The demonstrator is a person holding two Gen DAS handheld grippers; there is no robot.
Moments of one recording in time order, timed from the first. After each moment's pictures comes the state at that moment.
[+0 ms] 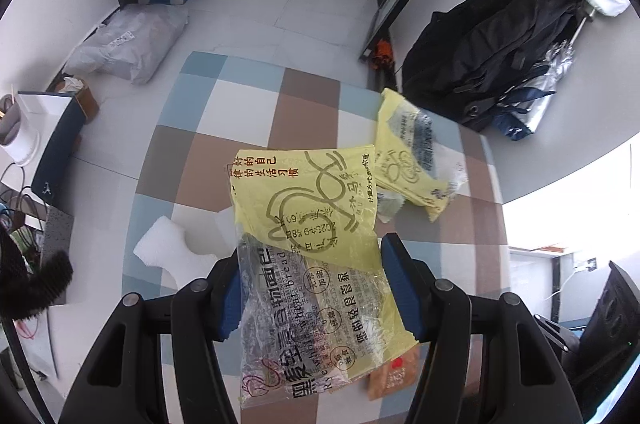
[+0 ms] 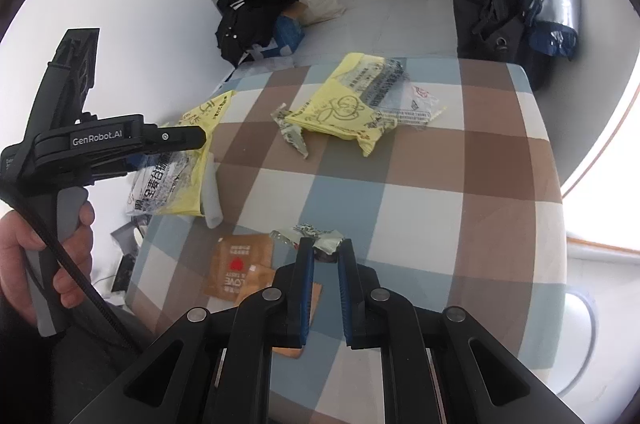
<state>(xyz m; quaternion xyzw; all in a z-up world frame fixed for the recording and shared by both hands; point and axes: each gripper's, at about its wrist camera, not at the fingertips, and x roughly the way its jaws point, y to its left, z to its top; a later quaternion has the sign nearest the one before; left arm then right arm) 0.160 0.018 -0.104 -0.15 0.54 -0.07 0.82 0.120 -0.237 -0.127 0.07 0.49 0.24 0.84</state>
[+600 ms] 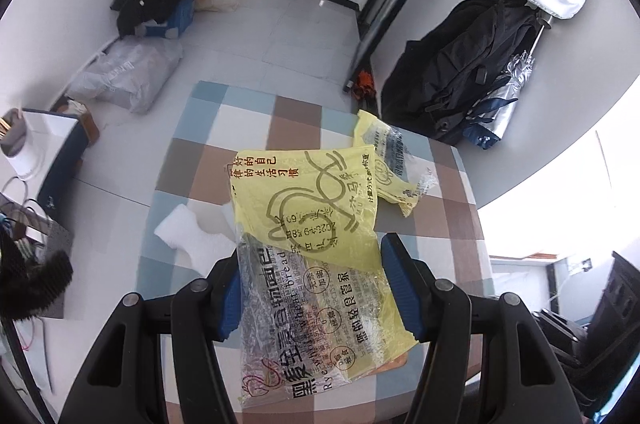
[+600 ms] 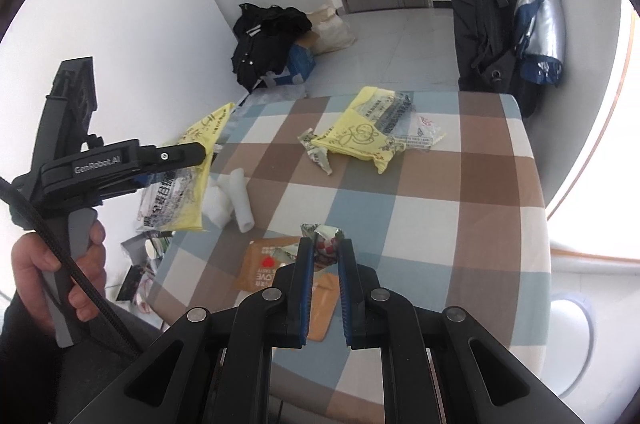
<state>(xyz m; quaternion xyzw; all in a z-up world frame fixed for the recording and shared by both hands) 0.118 0.022 -0.078 -0.15 0.47 -0.08 0.86 0.079 -0.246 -0.095 0.08 0.44 0.25 0.86</state>
